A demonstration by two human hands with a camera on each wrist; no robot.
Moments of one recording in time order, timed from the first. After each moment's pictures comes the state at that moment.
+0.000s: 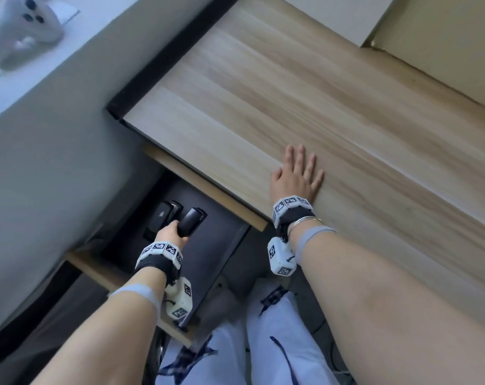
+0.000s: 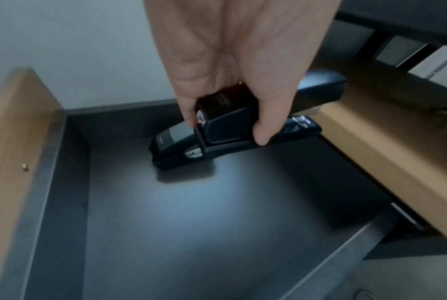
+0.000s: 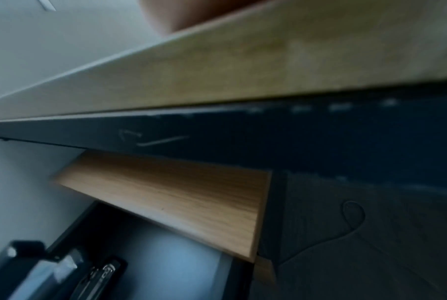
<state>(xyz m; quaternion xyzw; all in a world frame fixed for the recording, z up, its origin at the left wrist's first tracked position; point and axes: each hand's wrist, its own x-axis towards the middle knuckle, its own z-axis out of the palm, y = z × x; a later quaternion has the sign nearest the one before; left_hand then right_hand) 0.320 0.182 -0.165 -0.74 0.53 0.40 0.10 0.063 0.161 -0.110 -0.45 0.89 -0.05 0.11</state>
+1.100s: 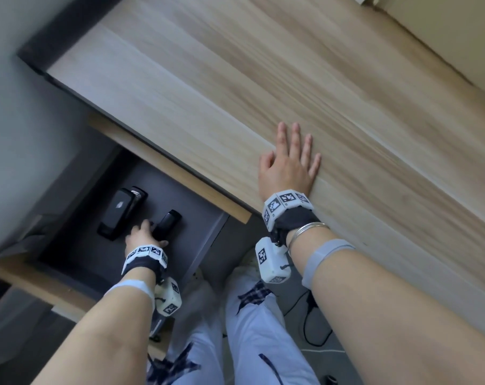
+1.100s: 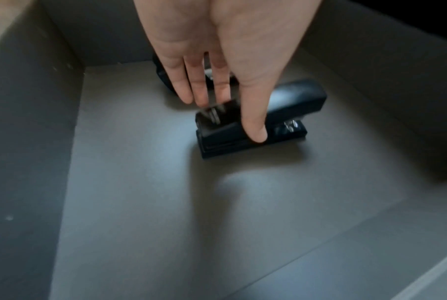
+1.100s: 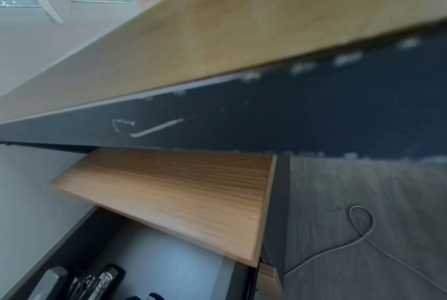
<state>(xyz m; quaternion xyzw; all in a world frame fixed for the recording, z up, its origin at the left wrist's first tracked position) 0.323 0.191 -0.275 -0.76 0.49 0.40 0.15 0.063 0.163 -0.123 -0.46 0.89 -0.05 0.03</state>
